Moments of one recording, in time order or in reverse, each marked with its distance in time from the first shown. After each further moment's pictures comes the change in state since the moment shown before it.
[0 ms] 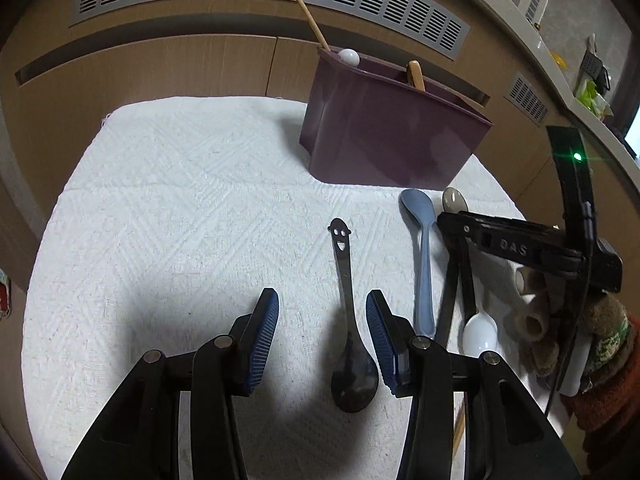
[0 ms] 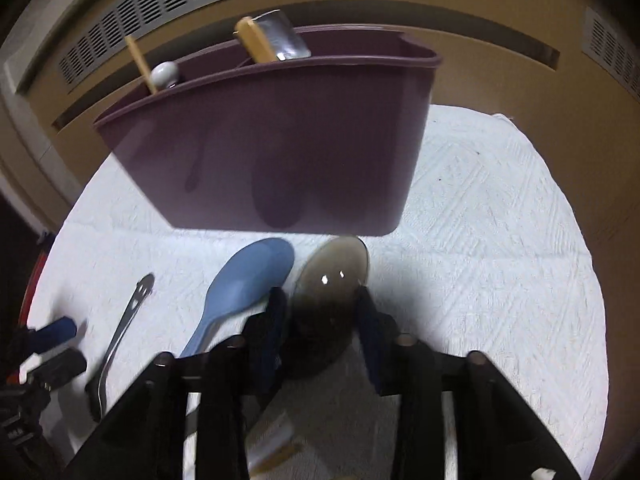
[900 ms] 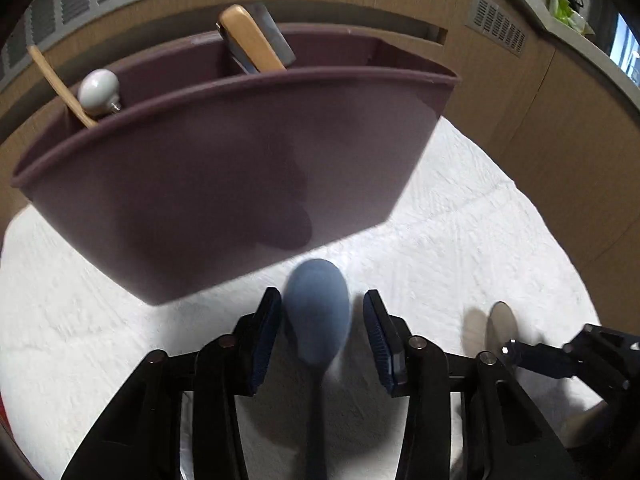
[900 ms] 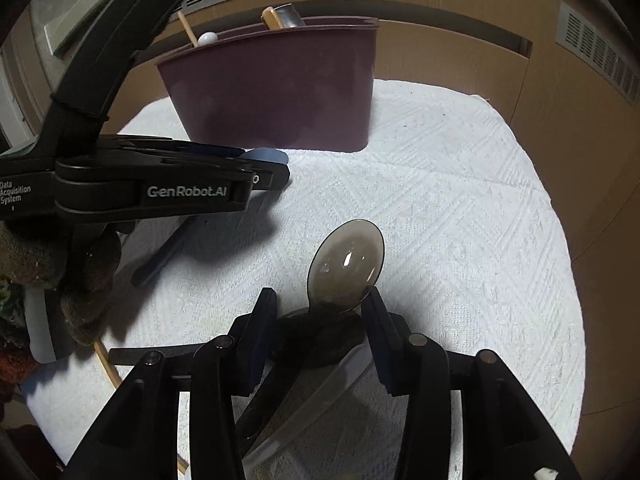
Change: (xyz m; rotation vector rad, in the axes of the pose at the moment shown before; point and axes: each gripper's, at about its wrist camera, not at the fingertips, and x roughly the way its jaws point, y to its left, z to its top) left arm 0.114 -0.111 0.077 0.261 0.103 0.025; right arm -0.043 -0.009 -0.067 -0.088 0.008 -0.027
